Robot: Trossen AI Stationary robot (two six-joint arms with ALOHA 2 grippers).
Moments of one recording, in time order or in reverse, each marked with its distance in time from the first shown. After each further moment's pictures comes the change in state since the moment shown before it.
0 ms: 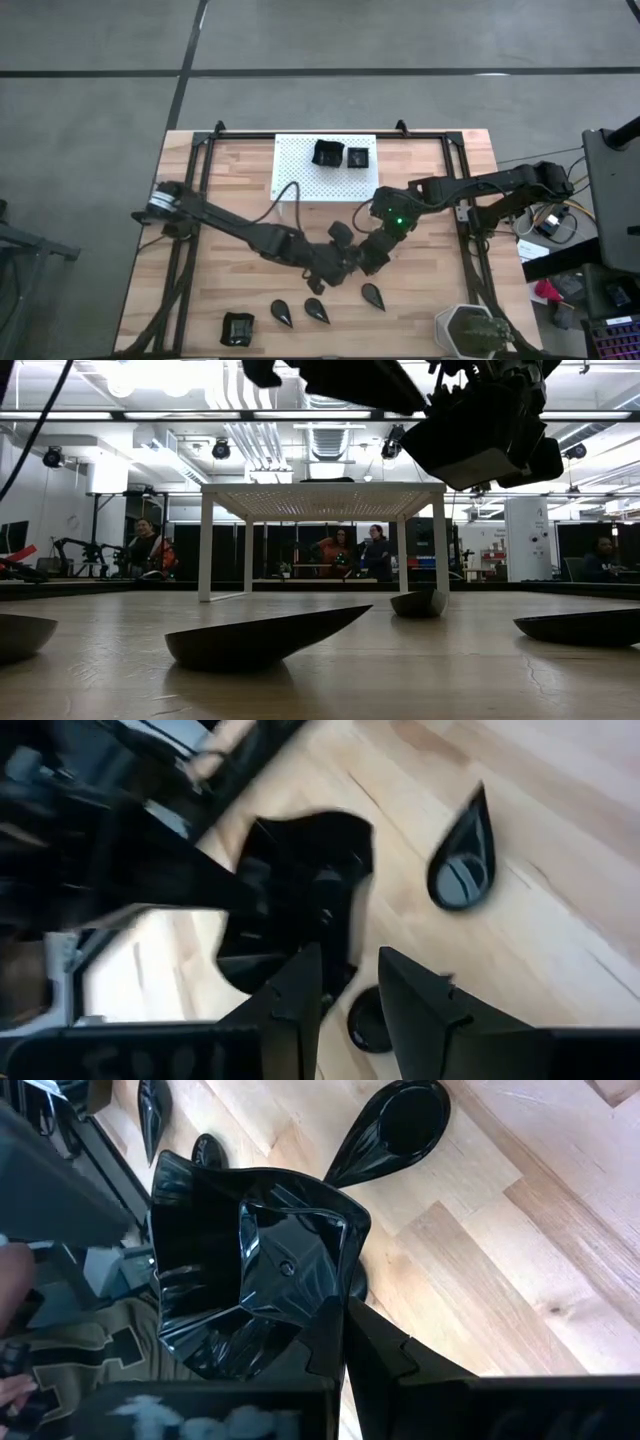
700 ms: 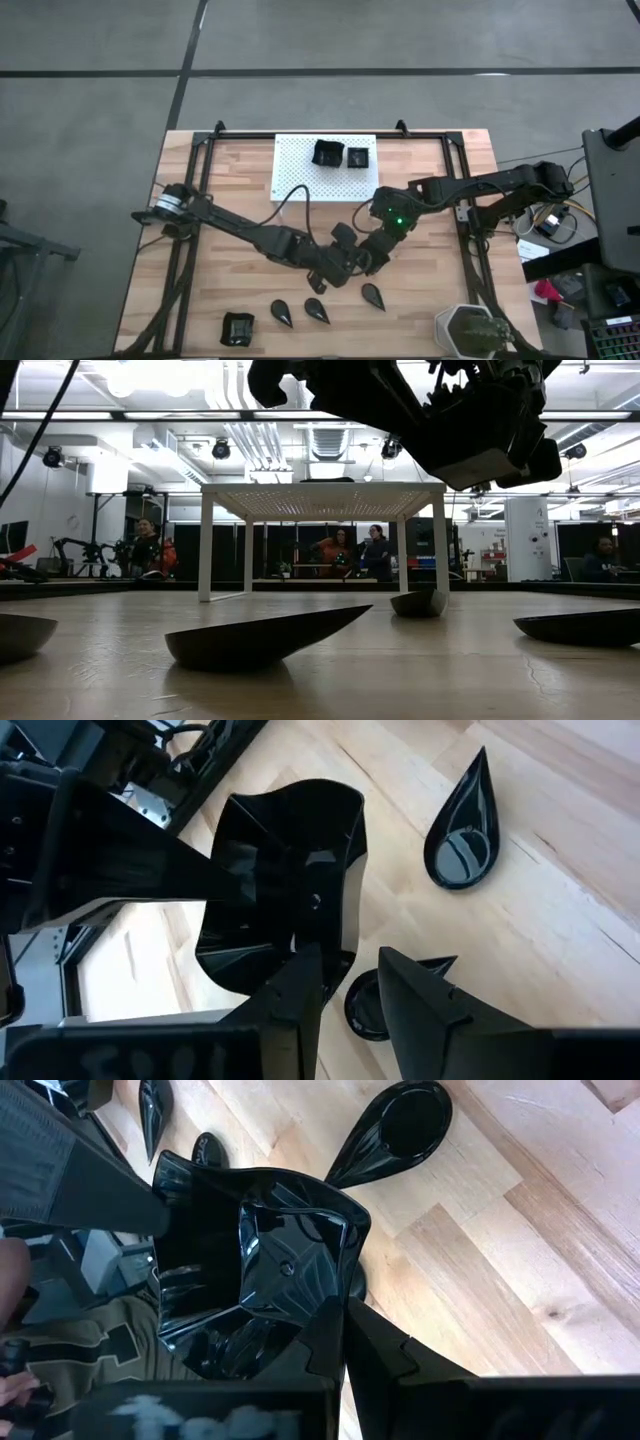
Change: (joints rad) left arm 0.004 0.050 0.054 -0.062 -0.016 0.019; right arm 0.000 0.000 -0.001 0.003 0.002 -0.015
